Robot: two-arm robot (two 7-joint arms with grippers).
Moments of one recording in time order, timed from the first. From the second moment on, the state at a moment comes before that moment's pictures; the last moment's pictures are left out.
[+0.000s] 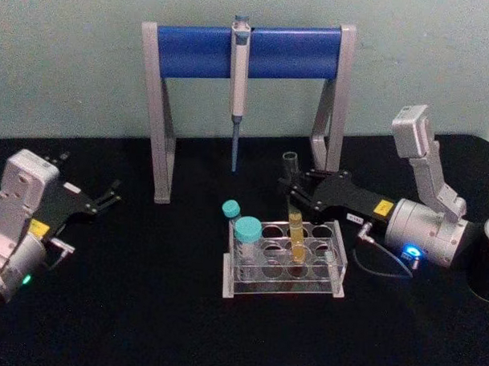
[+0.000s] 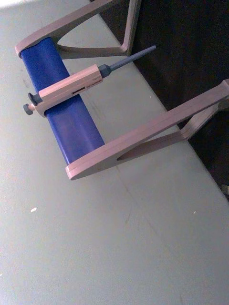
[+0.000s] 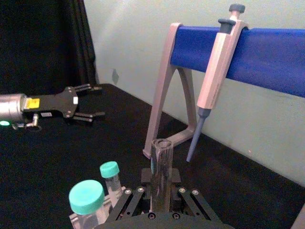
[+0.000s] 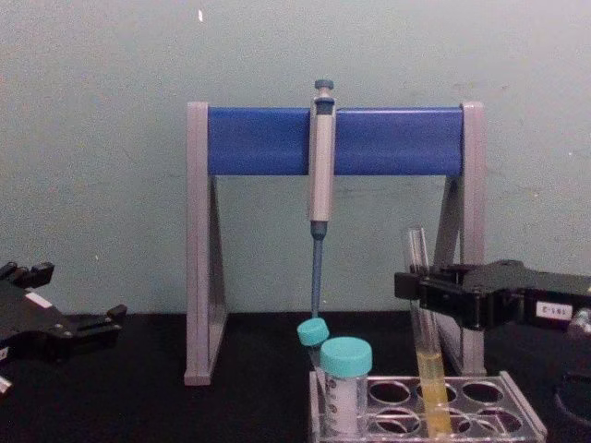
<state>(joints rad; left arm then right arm) -0.20 0.60 0.45 -1.41 -0.25 -0.12 0.03 0.41 0.47 -0.49 -1.31 0.53 0.04 0.65</state>
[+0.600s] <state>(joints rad) -0.20 0.60 0.45 -1.41 -0.25 -0.12 0.03 0.40 0.50 -0.44 -1.38 0.64 0.00 0.67</state>
